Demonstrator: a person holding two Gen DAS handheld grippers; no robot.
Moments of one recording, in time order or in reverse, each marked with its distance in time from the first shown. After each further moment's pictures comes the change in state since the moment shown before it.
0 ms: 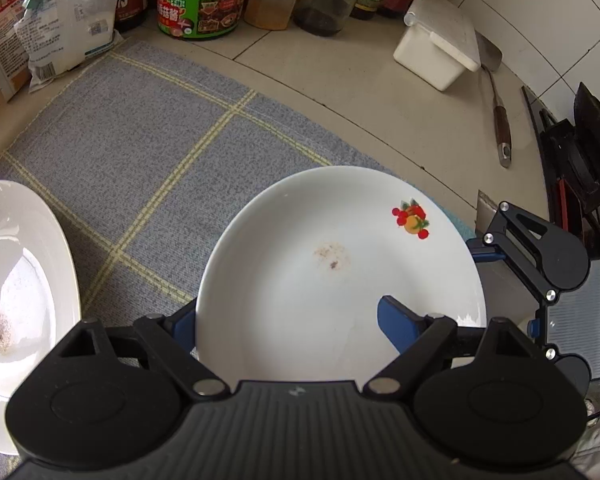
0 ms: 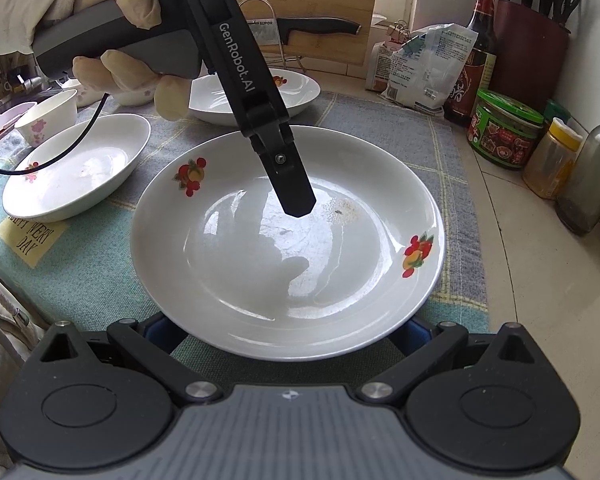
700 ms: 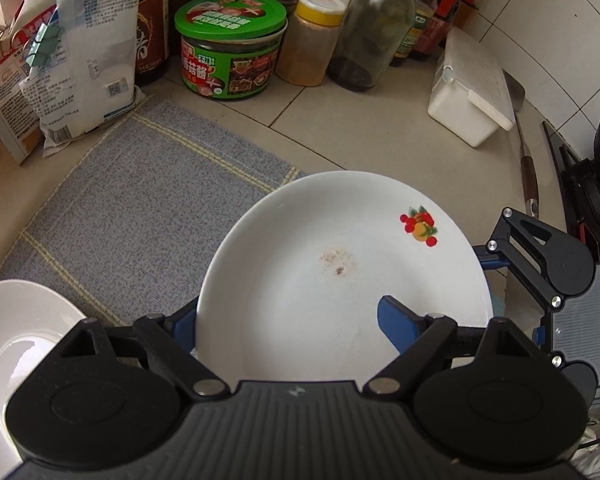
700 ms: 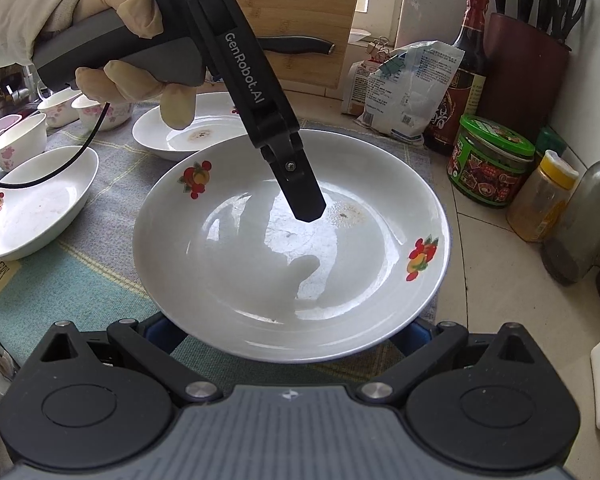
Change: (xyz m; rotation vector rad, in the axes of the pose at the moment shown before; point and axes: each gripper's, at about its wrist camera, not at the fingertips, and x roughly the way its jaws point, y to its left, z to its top) left arm 0.009 0.028 0.046 -0.002 -0.061 0.039; right arm 0.025 -0.041 0.038 -0.027 -0.028 -0.002
